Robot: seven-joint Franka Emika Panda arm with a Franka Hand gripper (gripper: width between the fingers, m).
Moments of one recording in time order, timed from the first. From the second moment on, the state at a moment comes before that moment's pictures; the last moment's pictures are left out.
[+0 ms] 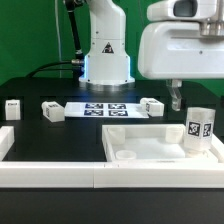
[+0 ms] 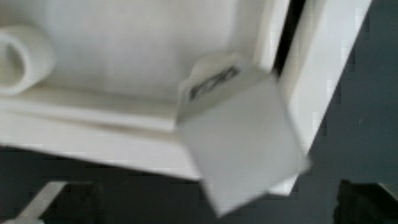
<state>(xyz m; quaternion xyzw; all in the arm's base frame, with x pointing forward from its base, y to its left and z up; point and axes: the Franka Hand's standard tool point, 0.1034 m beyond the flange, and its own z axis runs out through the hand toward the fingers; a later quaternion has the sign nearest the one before) 0.615 0.113 0.095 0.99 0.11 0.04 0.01</state>
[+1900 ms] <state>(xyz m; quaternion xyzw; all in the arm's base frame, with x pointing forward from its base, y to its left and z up) 0.611 0.126 0.066 0.93 -0.36 0.04 -0.04</state>
